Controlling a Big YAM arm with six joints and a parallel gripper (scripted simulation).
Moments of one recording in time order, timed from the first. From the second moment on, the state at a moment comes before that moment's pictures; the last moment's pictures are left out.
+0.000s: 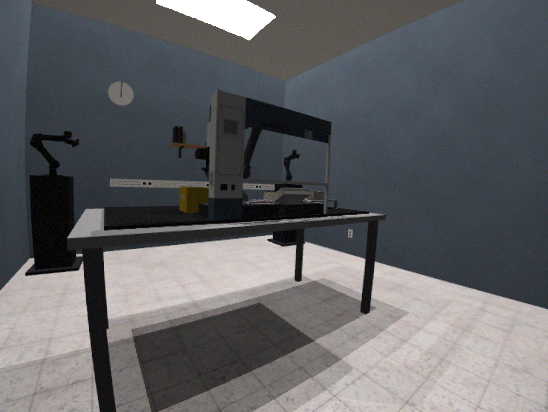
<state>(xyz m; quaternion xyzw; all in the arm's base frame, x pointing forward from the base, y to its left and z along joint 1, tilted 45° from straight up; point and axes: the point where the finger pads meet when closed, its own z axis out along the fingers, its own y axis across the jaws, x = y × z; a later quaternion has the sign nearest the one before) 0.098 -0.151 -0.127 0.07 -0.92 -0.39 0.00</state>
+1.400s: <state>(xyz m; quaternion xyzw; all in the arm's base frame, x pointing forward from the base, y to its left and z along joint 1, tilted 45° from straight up) 0.095 -0.111 -0.169 0.07 -0.92 -0.38 0.00</state>
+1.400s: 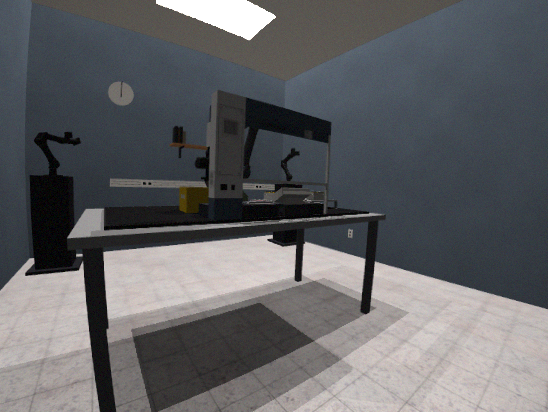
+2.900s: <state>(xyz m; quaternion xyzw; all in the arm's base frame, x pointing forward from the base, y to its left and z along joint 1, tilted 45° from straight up) 0.098 -0.110 -0.208 0.06 -0.92 -0.38 0.00</state>
